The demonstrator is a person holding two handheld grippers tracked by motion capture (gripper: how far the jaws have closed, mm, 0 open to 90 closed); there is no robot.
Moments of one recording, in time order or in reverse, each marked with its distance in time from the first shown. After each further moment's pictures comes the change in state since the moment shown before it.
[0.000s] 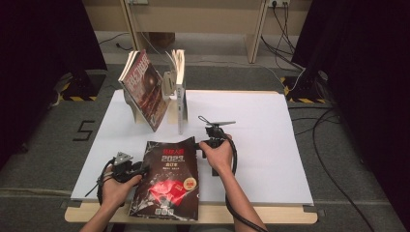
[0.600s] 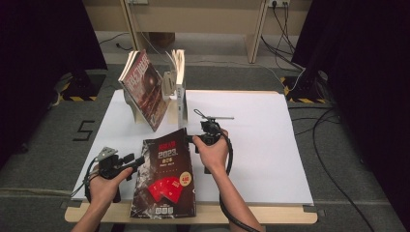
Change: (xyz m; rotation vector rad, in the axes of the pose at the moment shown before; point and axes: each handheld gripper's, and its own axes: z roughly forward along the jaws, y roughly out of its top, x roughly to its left) left arm 0.010 0.023 -0.036 -0.169 -0.080 -0.124; right arm 0.046 0.006 -0.025 -0.141 0.067 -0.052
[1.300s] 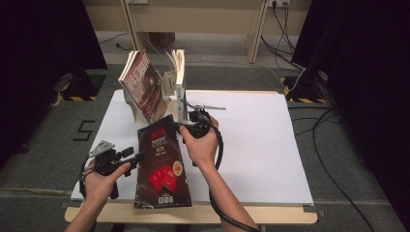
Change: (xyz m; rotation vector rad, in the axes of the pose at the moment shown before) left arm -0.019 0.026 -0.016 -0.024 -0.047 0.040; right arm 0.054 0.021 -0.011 -0.126 0.041 -0.119
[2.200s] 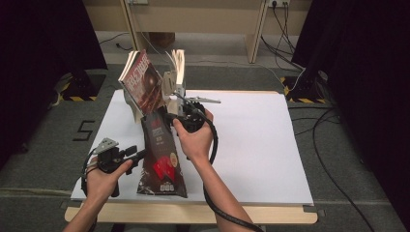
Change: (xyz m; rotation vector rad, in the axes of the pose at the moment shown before) left arm -0.010 0.009 0.002 0.013 -0.005 0.044; right arm 0.022 0.018 0.000 -0.069 0.000 -0.057
